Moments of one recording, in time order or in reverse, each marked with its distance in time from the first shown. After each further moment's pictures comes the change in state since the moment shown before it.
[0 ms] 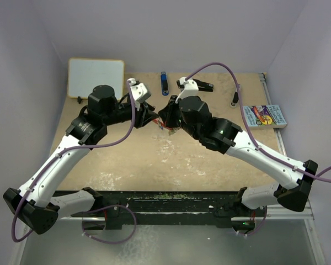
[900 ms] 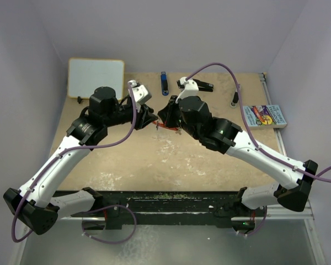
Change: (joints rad) left arm 0.000 -0.008 -0.021 -0.023 -0.026 0.007; right arm 0.000 0.000 0.000 -0.003 -0.014 0.024
